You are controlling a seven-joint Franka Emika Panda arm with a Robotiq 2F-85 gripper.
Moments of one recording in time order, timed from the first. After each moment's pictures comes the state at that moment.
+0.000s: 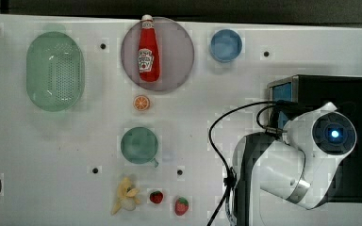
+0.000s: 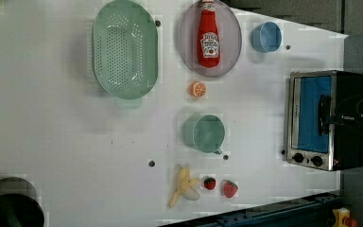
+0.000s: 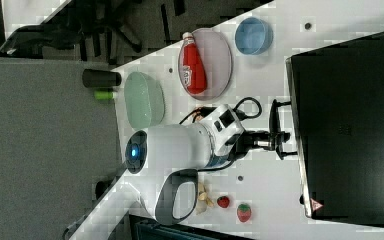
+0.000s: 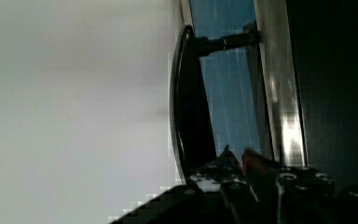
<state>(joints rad) -0.08 0.13 -0.41 -2.23 -0.15 0.81 -0.97</state>
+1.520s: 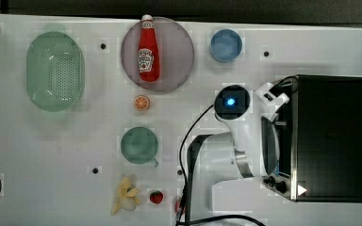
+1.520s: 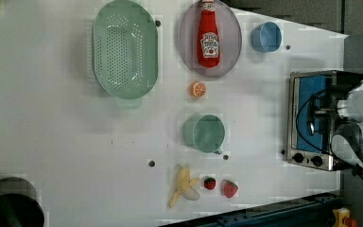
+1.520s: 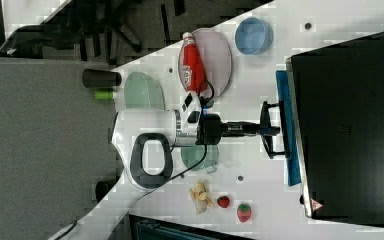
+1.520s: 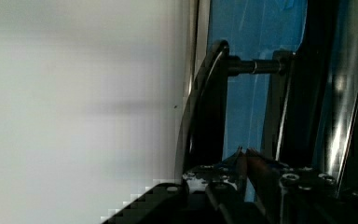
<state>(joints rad) 0.02 0.21 -0.29 -2.22 -0.65 0.73 -0.58</state>
